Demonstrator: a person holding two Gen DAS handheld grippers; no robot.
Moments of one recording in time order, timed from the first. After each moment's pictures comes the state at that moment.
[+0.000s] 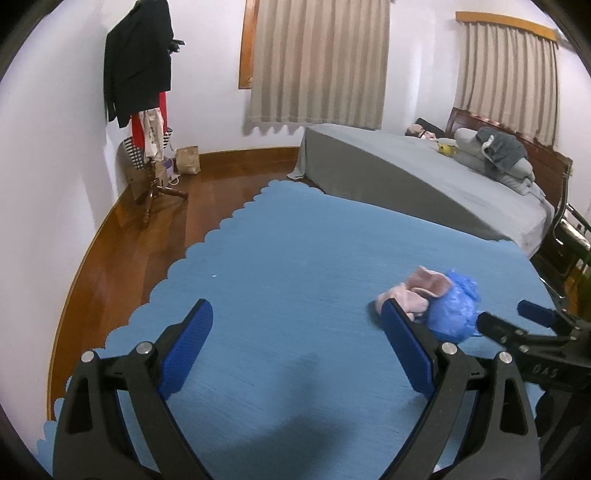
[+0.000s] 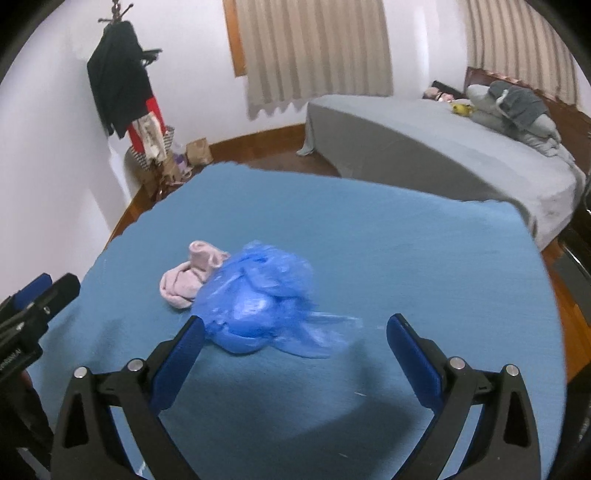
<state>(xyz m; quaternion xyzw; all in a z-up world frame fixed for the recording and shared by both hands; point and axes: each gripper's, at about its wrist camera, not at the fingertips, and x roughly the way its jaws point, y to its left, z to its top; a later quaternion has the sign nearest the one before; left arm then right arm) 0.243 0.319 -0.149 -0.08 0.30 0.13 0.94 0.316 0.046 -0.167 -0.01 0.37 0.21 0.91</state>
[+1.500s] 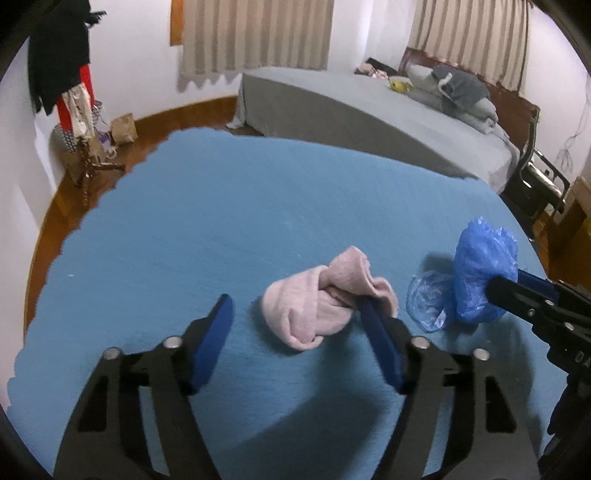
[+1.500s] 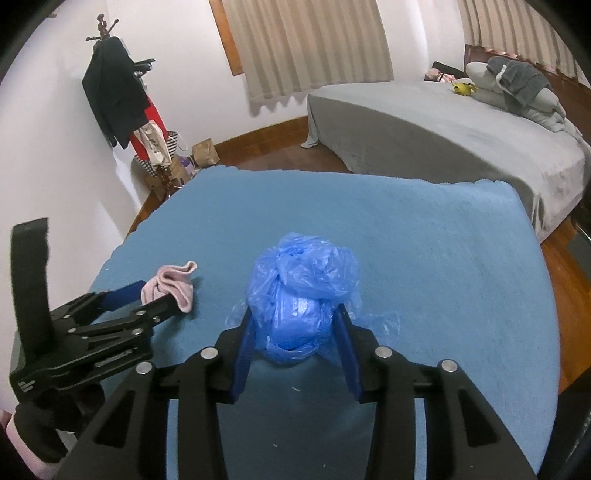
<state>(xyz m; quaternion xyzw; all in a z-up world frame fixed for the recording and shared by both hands) 0.331 0.268 -0.196 -0.06 0.41 0.01 0.91 0.338 -0.013 -0.164 0.03 0.39 0.23 0.89</state>
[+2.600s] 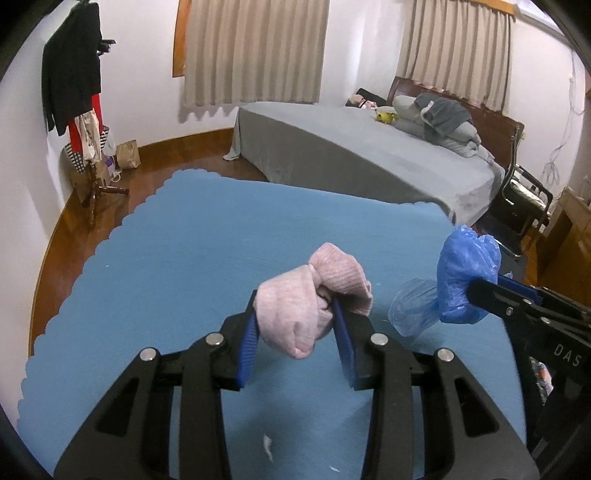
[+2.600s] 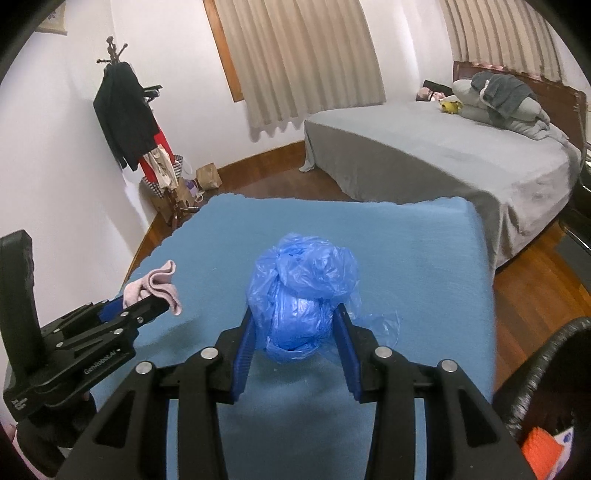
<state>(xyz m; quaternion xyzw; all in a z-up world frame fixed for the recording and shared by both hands) 0.239 0.200 -0.125 -0.06 0.34 0.02 0.94 0.264 -0.077 -0.111 0.05 0.34 0.23 0.91</state>
